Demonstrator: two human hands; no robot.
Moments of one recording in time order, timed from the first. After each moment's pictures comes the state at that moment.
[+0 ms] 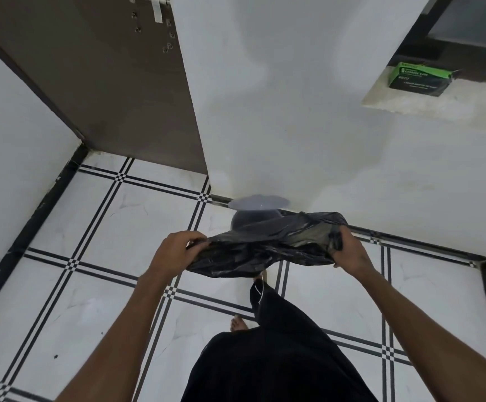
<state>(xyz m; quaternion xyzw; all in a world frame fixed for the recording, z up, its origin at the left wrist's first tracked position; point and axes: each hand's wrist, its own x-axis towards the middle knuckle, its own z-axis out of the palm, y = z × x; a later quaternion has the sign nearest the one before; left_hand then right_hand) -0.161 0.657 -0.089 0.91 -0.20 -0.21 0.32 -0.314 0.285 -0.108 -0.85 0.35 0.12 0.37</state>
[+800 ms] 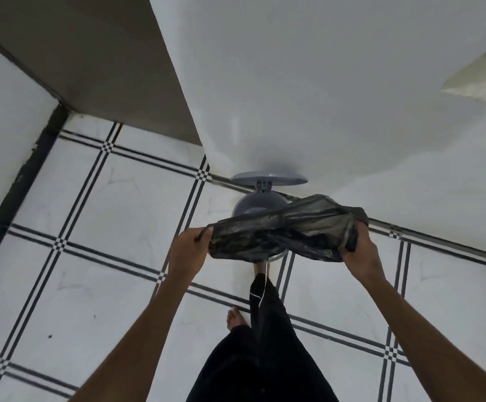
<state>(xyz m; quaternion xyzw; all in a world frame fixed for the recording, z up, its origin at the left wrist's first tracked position) -0.077 0.558 -0.190 0.92 0.04 -0.26 0.30 -0.212 0.231 -0.206 -0.81 0.42 0.13 0.38</state>
